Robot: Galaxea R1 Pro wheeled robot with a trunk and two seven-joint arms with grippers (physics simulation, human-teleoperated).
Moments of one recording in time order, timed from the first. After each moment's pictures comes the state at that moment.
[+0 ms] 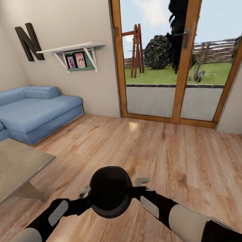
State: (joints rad) left arm -0.69 0.26 -0.58 -0.52 1.13 0.59 -0.22; right arm -0.79 0.17 0.85 -0.34 -0.94 0.10 -0.15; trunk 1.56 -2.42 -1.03
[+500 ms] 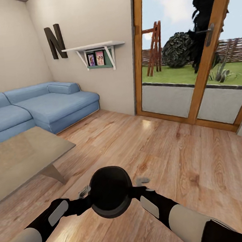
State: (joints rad) left arm -0.69 0.26 -0.58 -0.52 1.13 0.59 -0.22; right arm -0.79 0.17 0.85 -0.34 -0.94 0.10 -0.15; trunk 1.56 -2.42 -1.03
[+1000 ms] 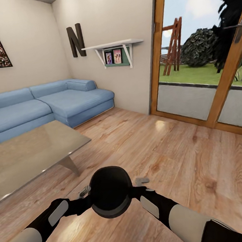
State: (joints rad) left arm -0.69 0.26 -0.58 -0.52 1.13 0.59 -0.22; right arm -0.79 0.17 0.85 -0.34 -0.94 0.10 -0.15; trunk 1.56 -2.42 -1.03
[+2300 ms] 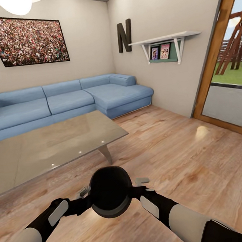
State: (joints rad) left arm -0.69 0.26 -0.58 -0.53 1.13 0.59 -0.22; right arm -0.79 0.17 0.85 -0.34 -0.93 0.10 -0.15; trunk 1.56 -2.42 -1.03
